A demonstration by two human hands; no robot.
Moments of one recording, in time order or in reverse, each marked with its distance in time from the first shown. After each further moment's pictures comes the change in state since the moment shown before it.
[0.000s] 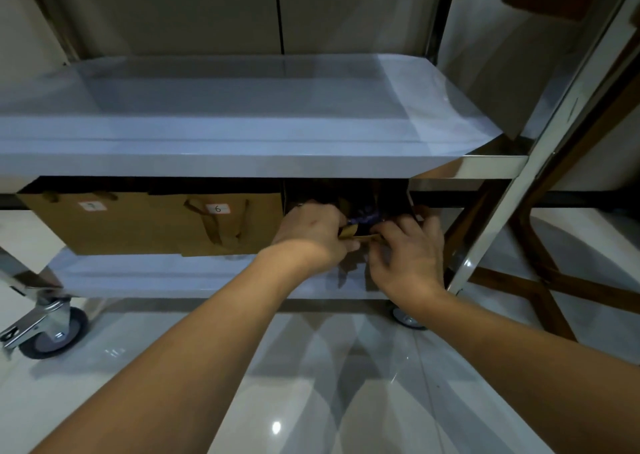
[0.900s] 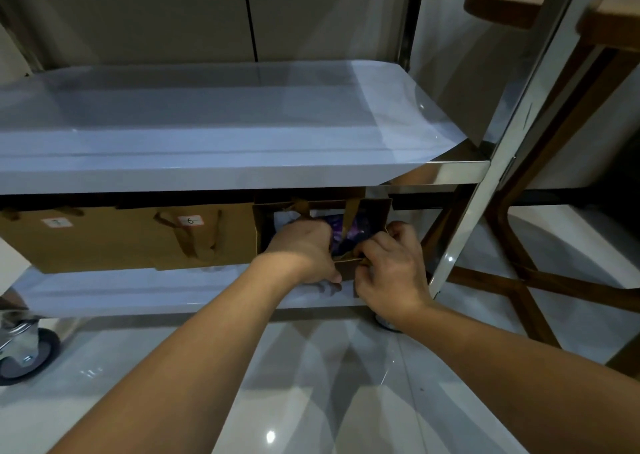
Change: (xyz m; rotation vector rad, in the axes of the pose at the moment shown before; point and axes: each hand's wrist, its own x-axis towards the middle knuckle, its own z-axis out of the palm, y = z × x) left_hand 0.013 0.020 0.011 0.038 -0.218 -0.043; right_hand -0.009 0.028 0.010 0.074 0.074 -0.192
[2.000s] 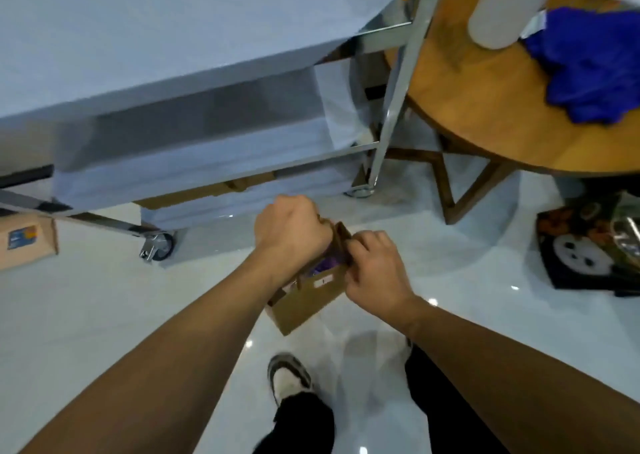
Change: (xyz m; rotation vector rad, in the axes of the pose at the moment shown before) left_hand -0.232 0.116 -0.224 0.023 -0.138 -0.168; right_hand -0.039 -0.161 -0.319 0.236 -0.542 0.381
